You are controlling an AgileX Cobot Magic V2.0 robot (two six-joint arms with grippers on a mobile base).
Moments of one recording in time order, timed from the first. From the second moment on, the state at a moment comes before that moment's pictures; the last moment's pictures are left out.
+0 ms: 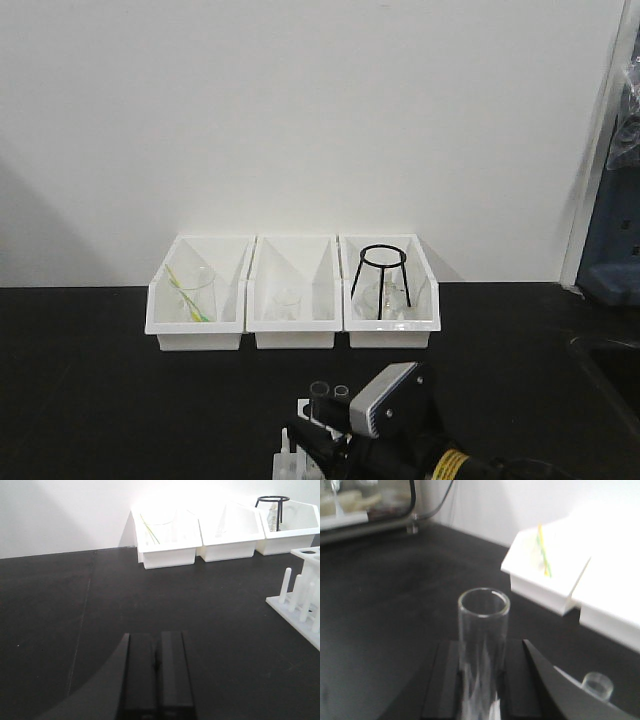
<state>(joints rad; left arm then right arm) -0.11 -0.02 0.03 0.18 0.23 -0.15 0.49 1.71 -0.75 -0.51 -0.81 0.32</state>
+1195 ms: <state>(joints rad) -0.11 -0.02 0.03 0.18 0.23 -0.15 0.49 1.27 -0.97 -0.61 -0.18 0.62</state>
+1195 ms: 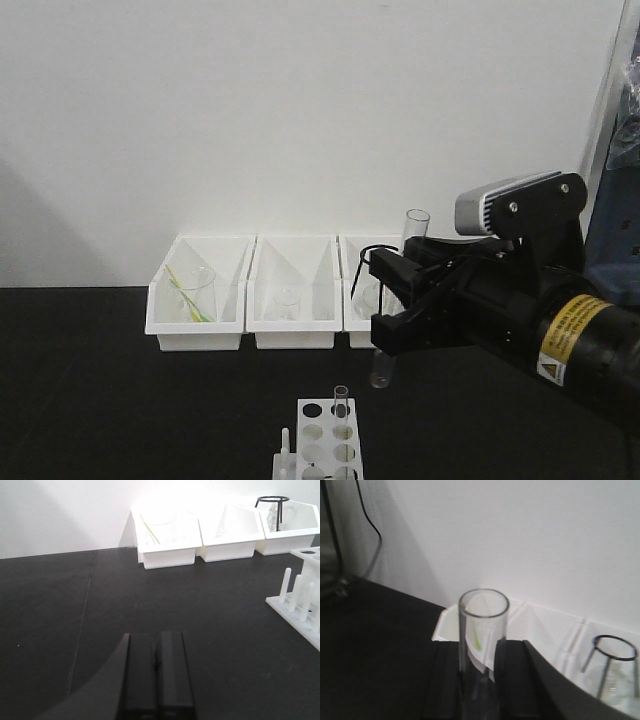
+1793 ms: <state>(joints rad) -0.11 -0.02 0.03 0.18 0.23 -0.15 0.45 1.49 -0.69 -0.32 -0.89 0.35</state>
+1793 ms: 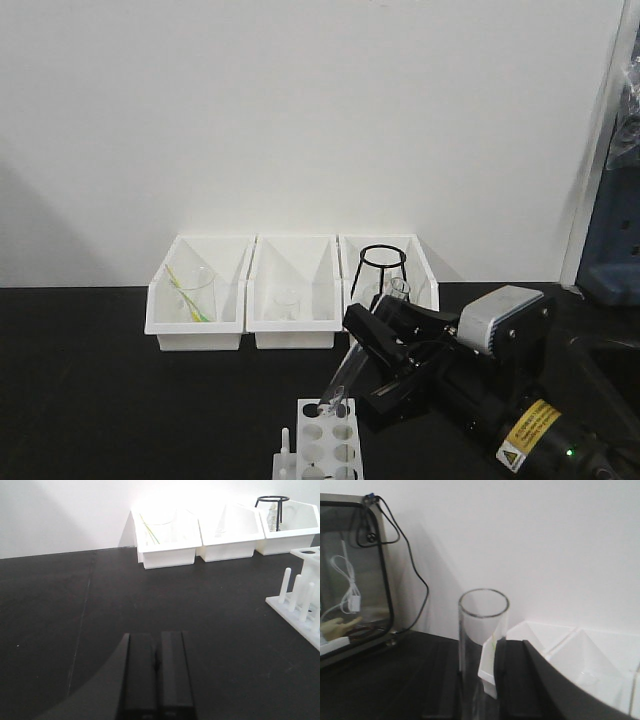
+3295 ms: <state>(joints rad) -0.11 -0.02 0.03 0.18 0.23 -0.15 0.46 1.70 -0.77 -0.70 -0.79 0.41</state>
